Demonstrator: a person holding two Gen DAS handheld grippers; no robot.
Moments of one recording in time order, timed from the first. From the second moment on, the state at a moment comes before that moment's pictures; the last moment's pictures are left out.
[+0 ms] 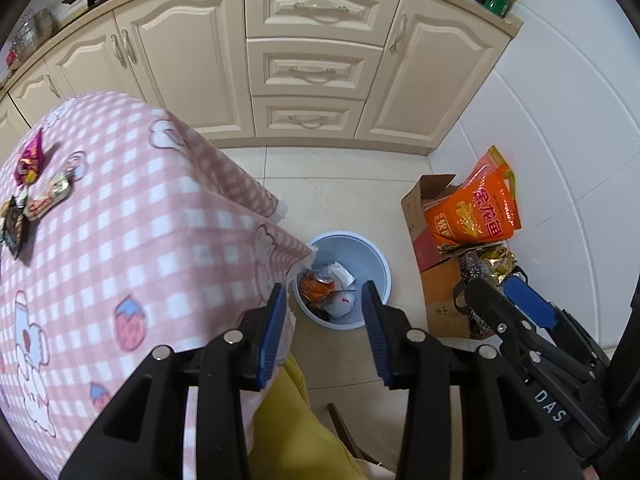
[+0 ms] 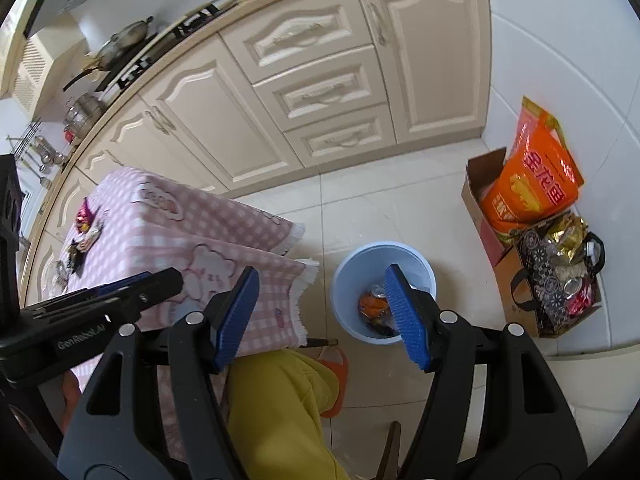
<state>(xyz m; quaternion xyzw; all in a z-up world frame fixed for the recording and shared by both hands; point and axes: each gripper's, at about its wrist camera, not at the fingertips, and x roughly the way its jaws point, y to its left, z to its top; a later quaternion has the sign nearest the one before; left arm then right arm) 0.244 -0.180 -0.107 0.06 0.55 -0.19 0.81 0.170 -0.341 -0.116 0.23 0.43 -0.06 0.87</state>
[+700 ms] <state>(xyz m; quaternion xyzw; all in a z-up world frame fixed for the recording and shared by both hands) 0.221 0.008 -0.055 -0.01 0.50 -0.05 0.86 0.199 -0.190 -0.058 0.13 0.42 0.04 0.90</state>
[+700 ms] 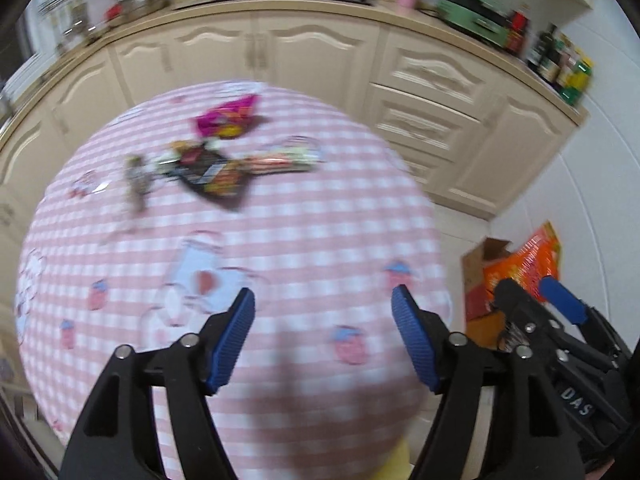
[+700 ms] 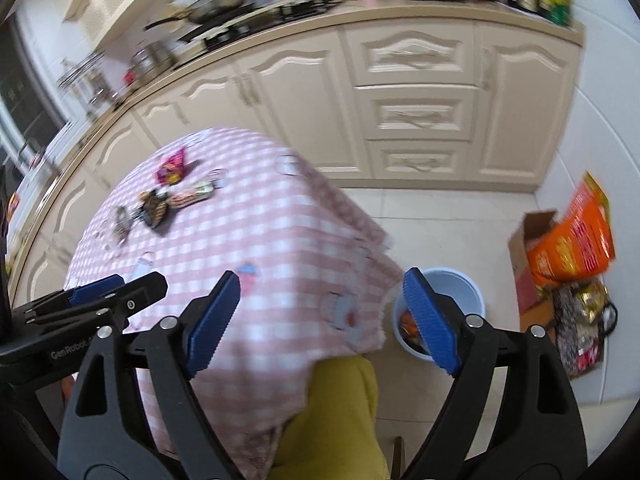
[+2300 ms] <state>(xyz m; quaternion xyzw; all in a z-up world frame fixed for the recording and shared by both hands) 0.303 0.185 -0.066 -0.08 0.49 0.03 0.87 0.329 -0.010 -0.053 0.05 0.44 0.27 0.86</state>
